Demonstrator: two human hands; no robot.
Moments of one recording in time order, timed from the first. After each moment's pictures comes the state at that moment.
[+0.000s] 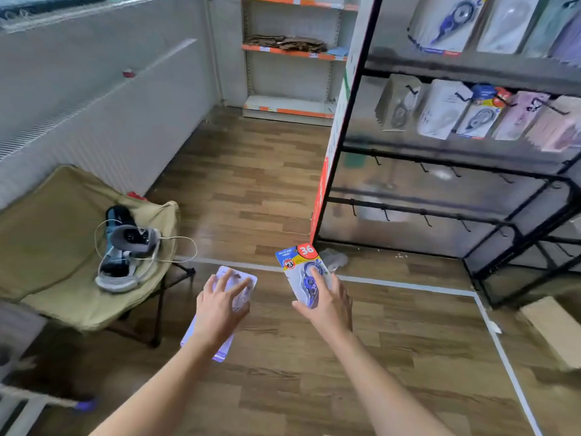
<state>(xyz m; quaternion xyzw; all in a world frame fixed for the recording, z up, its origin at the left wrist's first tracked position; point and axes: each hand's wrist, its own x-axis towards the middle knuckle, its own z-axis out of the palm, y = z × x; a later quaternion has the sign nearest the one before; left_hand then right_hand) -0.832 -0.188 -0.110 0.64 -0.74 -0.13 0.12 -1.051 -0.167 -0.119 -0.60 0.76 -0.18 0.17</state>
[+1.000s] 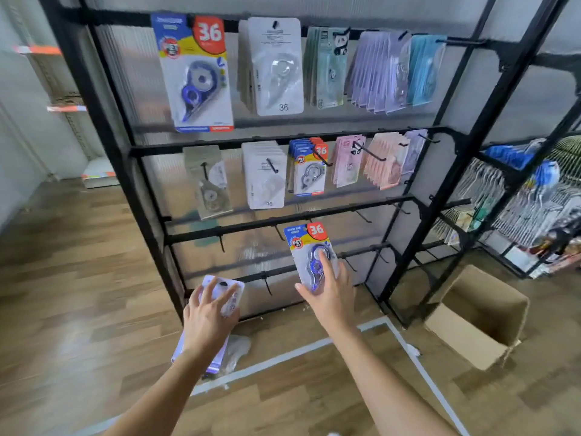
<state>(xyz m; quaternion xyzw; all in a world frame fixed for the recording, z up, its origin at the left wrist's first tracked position) -1.277 -0.481 -0.078 0.52 -0.82 -0.15 0.16 -1.485 -0.382 -0.056 -0.43 0.84 -0.33 0.00</state>
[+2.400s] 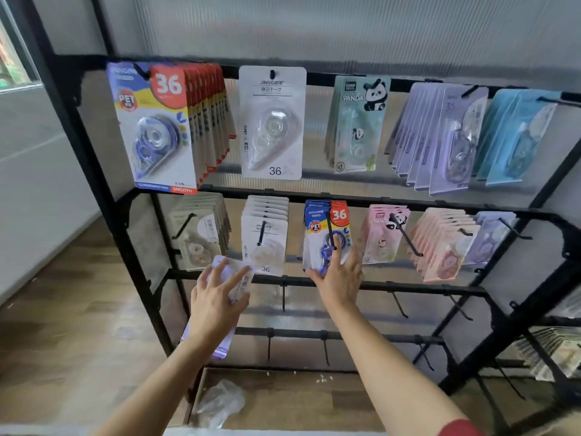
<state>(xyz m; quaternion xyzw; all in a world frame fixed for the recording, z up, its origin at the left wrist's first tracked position) -1.447 -0.577 -0.010 0.61 -0.75 -0.09 0.25 -1.679 -0.586 -0.017 -0.53 0.81 -0.27 -0.01</state>
